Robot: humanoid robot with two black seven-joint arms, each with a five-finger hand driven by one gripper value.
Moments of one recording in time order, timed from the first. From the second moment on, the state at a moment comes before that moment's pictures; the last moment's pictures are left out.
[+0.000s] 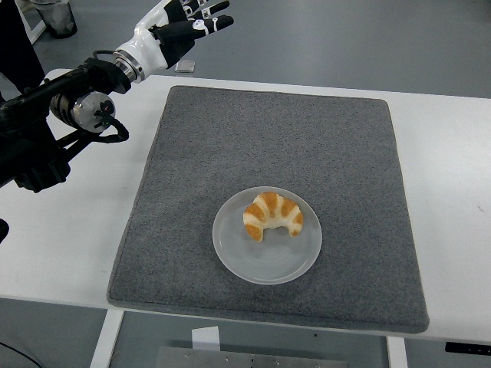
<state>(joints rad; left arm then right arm) -1.05 0.40 -0.49 -0.86 0.02 -0.20 -0.26 0.06 0.00 -0.16 0.13 0.08 -0.19 -0.03</state>
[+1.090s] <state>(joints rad) -0.96 0.32 -0.47 -0.56 -0.05 -0.42 -0.37 0.06 0.00 -0.16 0.13 0.08 -0.19 -0.03</state>
